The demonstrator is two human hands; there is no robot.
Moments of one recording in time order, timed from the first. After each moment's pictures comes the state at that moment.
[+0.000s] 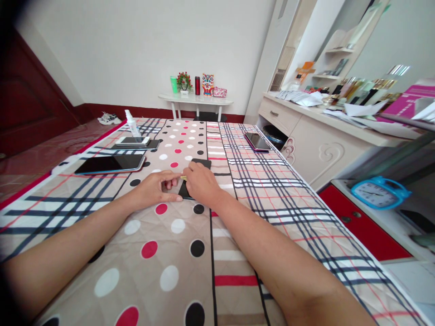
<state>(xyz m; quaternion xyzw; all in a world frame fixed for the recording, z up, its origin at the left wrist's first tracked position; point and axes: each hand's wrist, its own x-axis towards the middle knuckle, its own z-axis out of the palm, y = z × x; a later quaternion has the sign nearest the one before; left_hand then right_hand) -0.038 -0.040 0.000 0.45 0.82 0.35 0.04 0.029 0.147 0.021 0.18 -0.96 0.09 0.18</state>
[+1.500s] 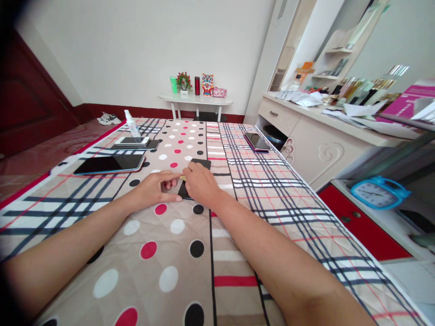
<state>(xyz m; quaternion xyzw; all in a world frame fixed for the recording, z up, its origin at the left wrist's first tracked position) -0.038 -0.039 0.000 0.45 0.82 0.34 0.05 0.028 0.147 0.019 0.18 -0.96 0.08 0.18</state>
